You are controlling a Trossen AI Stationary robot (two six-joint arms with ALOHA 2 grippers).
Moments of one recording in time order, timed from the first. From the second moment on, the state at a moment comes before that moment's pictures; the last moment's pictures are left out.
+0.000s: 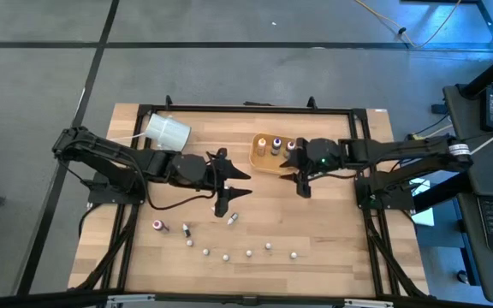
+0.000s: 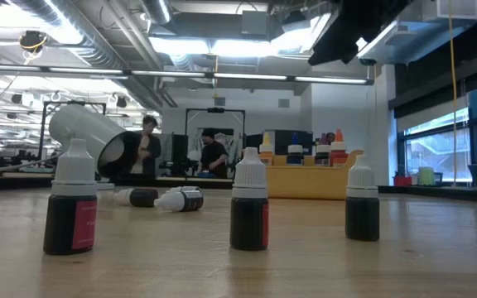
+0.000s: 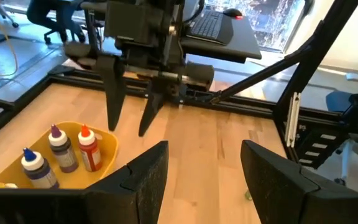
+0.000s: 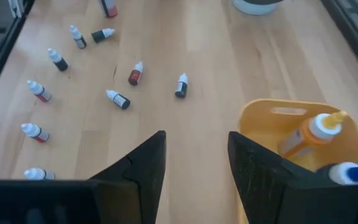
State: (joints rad) left arm -0.23 1.36 1.20 -0.16 -0.26 -0.26; right arm 0.01 1.19 0.94 -0.40 0.03 0.07
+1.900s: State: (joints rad) left arm 0.01 1.92 1.20 -0.68 -0.10 -0.04; right arm 0.01 1.19 0.91 -0.37 0.03 0.18
